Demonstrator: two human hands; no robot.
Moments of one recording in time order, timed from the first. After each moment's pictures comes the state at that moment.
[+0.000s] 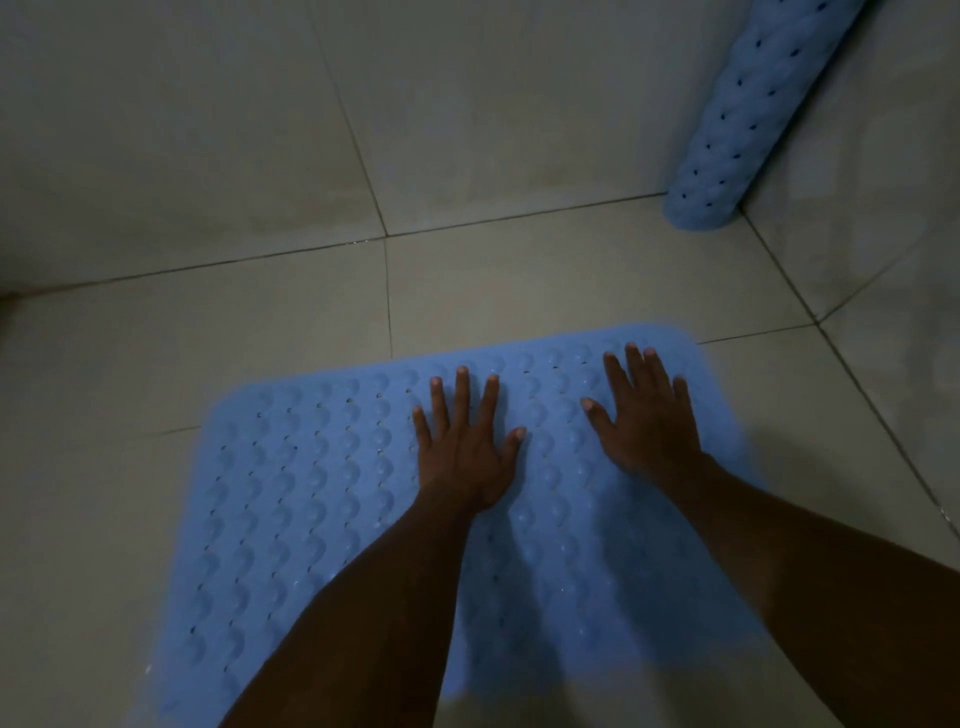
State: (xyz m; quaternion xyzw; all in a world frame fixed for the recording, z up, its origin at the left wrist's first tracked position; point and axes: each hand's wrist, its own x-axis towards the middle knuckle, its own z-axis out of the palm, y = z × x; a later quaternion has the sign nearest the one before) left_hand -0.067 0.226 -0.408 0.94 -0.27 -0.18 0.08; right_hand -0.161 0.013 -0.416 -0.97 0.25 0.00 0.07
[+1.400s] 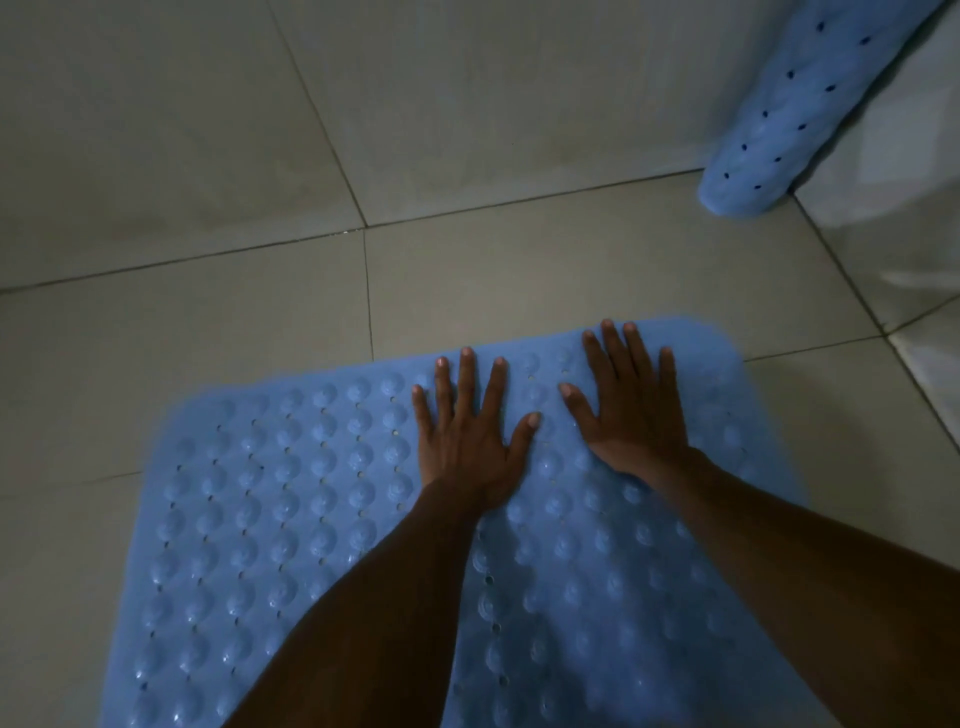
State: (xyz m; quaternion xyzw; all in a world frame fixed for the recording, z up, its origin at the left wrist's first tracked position) left_hand -0.014 0.191 -0.437 0.95 -0.28 -0.13 0.07; right_hand -0.087 0.000 -0.447 -0.97 0.22 -0.01 0.08
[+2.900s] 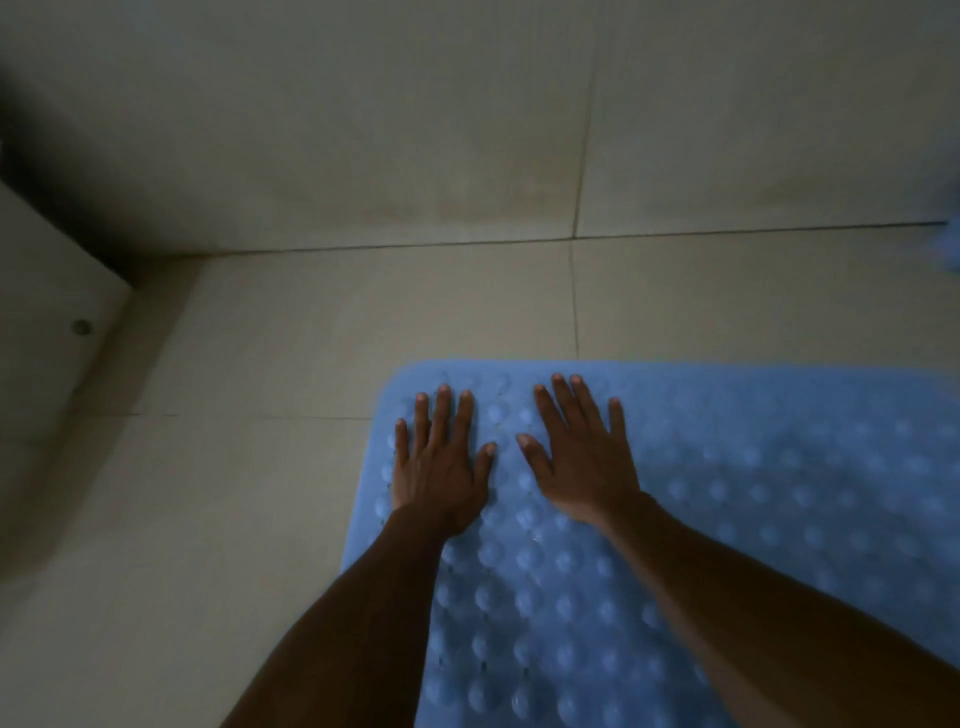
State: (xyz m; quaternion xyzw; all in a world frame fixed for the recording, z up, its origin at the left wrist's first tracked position) left_hand 0.050 0.433 -0.426 0.98 -0.17 -0.12 0.06; right_hand 0.004 0.249 -0.441 -0.99 0.07 0.02 0.12
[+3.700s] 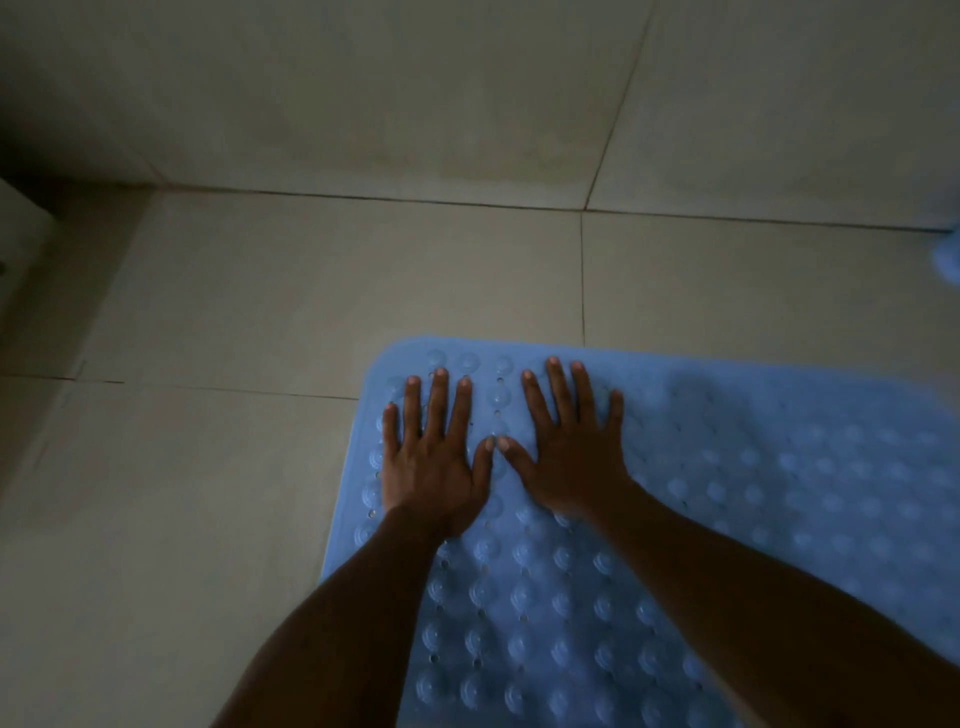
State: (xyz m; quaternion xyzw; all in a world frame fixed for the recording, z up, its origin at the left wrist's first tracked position) left_hand 0.048 0.438 -0.445 0.98 -0.18 -0.11 0.06; right_hand 0.010 0.260 -0.449 -0.99 0.06 0.08 0.06
